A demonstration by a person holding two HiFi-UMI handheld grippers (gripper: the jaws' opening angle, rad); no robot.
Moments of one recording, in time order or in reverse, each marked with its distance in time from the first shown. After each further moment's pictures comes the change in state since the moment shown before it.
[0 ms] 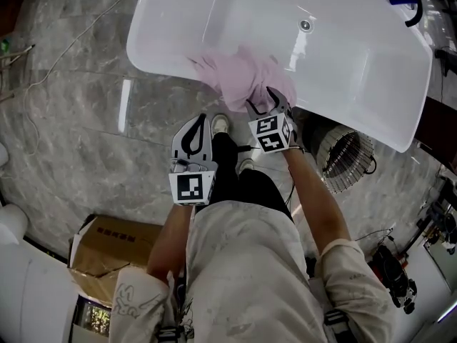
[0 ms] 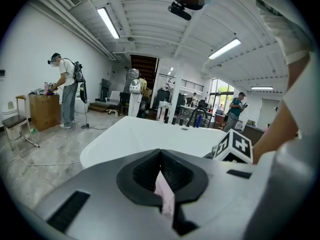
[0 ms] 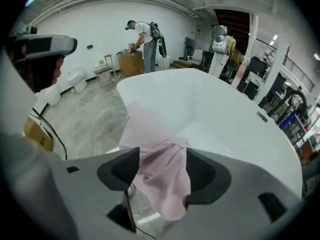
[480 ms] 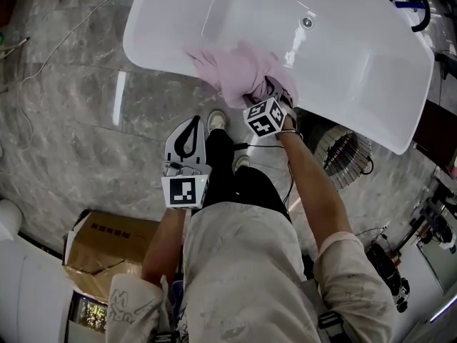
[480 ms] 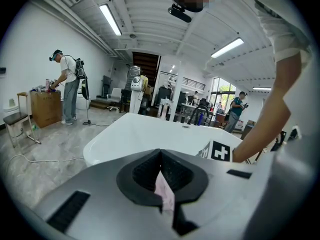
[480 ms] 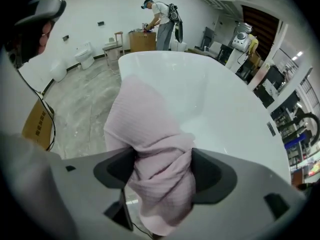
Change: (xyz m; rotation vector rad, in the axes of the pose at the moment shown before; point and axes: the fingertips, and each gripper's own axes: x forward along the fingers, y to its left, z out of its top) left arm -0.005 0.015 -0.015 -0.031 0.048 0.011; right arm 0.055 -0.007 -0.018 -0.191 0.160 0.008
